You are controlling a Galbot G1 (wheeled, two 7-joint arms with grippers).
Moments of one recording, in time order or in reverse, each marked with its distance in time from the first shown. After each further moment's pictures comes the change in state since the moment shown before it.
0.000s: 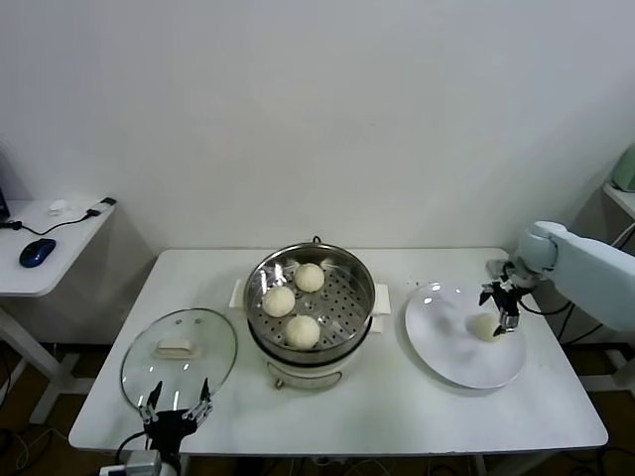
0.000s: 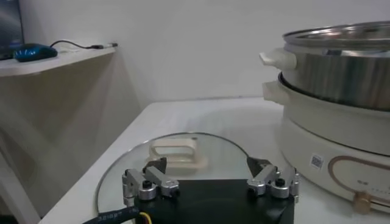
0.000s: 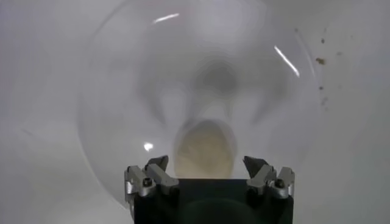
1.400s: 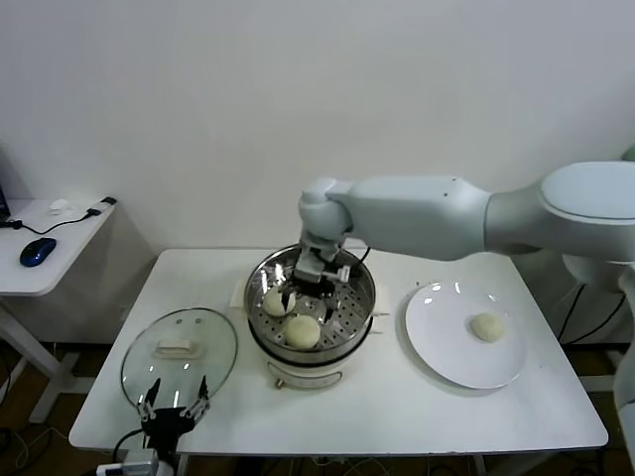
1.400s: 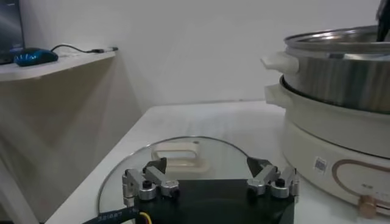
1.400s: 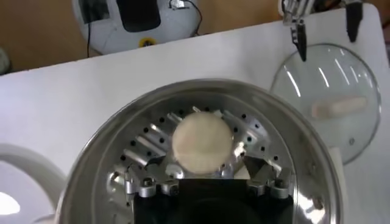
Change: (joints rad) left arm -0.003 0.030 0.001 0.000 -0.018 -0.014 -0.007; right arm 0.522 0.522 -0.329 0.420 0.223 0.324 -0.046
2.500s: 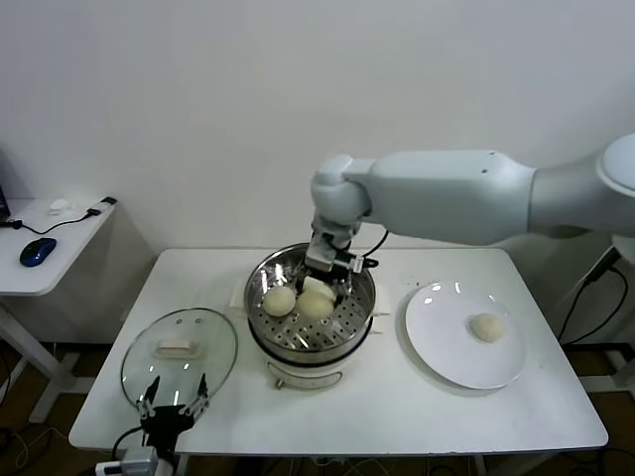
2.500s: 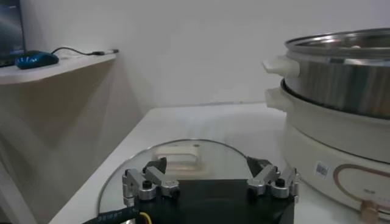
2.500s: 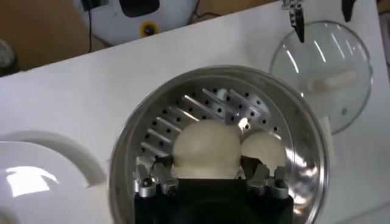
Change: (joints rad) left arm -0.006 0.003 -0.004 -0.001 -0.004 0.007 -0.002; right arm 0.010 0.000 -0.017 0.135 -0.108 -0.088 0.065
